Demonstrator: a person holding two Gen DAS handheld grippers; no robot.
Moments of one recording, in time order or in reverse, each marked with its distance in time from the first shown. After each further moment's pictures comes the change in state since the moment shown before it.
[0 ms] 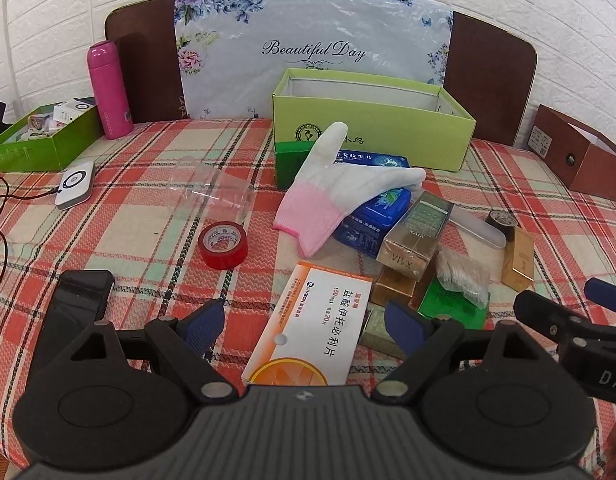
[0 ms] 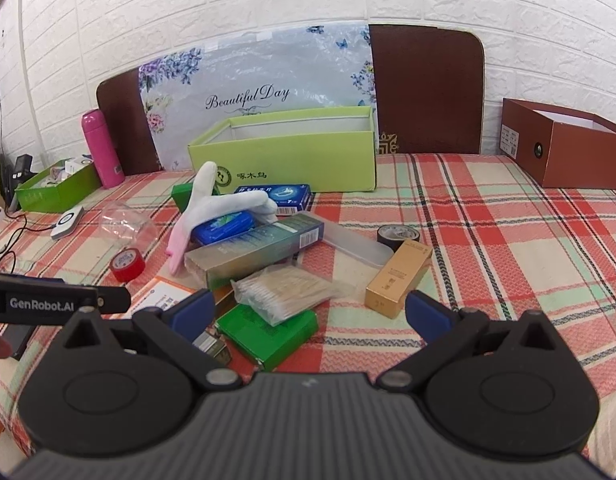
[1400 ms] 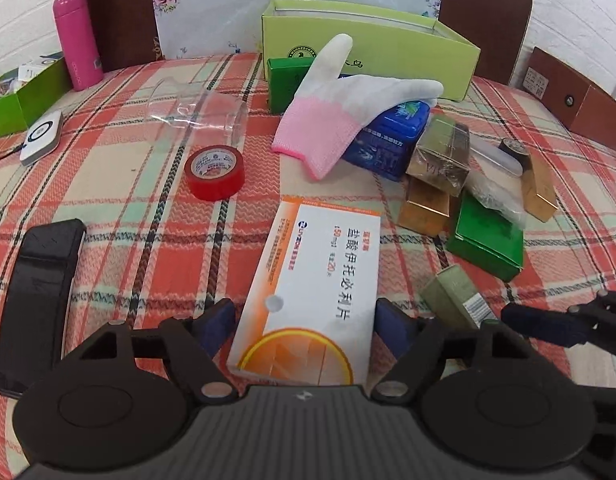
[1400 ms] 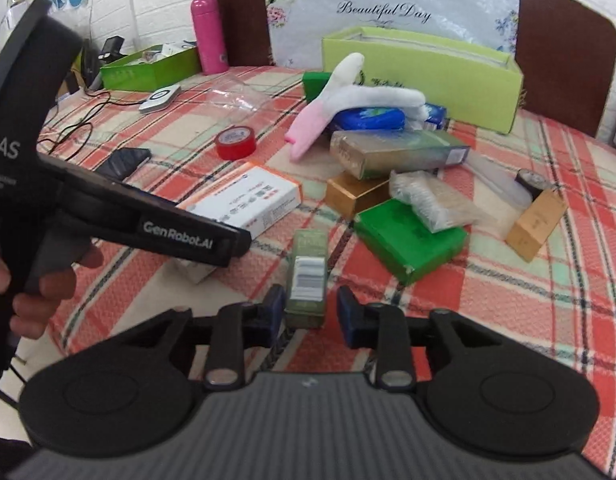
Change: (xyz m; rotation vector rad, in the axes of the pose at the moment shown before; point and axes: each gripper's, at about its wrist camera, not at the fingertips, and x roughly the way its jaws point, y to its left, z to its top) left arm 0.045 0.020 -0.026 0.053 0.144 -0.059; right arm 0.023 0.070 -0.043 -0.255 0.220 0.194
